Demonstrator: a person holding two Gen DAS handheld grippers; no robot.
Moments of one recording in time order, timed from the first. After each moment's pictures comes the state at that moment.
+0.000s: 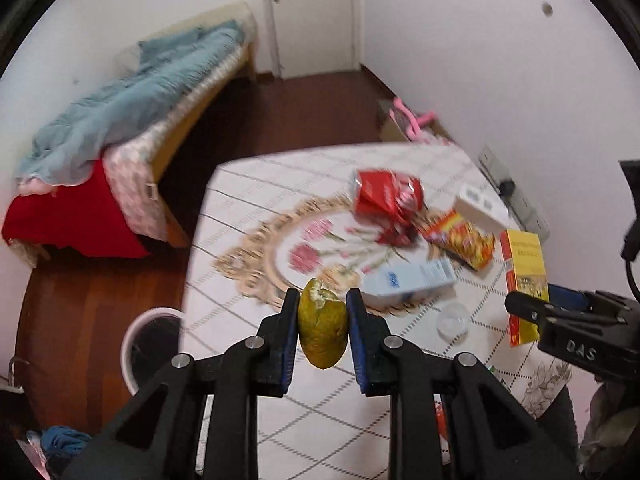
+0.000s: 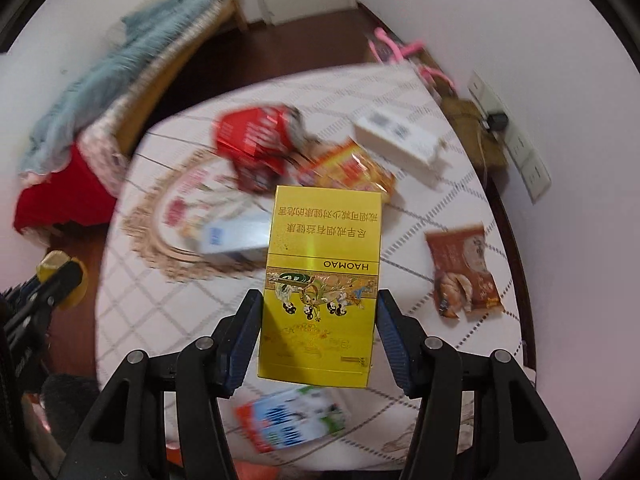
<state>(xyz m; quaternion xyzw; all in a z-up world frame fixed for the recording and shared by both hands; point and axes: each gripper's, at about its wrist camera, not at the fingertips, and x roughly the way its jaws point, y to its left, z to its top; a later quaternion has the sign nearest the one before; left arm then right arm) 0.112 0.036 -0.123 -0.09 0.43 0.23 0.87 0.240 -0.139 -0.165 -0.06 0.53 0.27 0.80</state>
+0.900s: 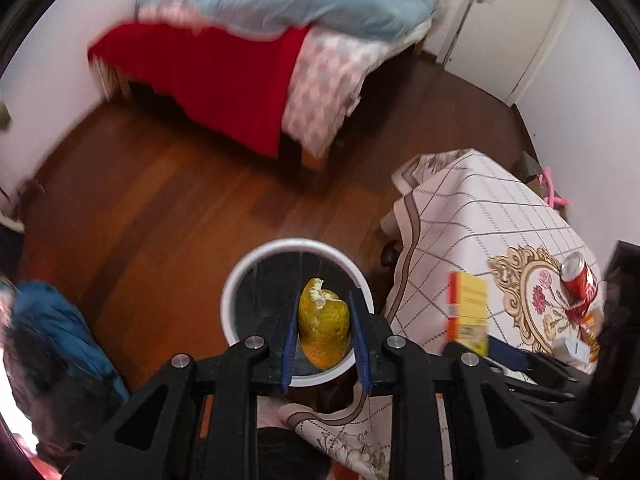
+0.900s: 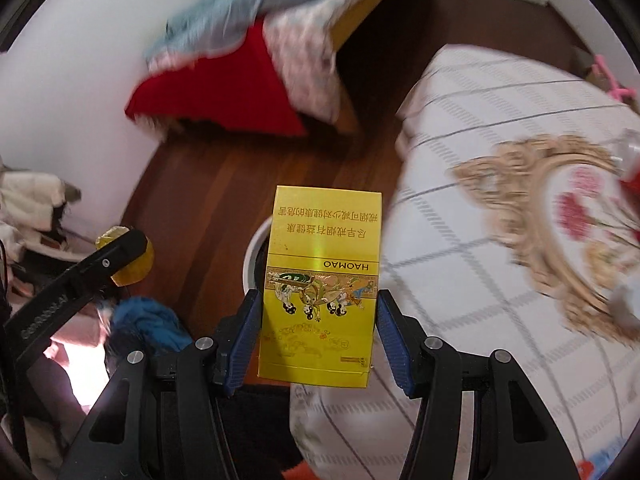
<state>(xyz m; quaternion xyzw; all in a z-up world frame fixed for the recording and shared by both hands) -0.078 0.328 -0.204 -0.33 0.42 0.38 0.76 0.065 0.220 -0.241 -0.15 0.57 0.49 0.64</state>
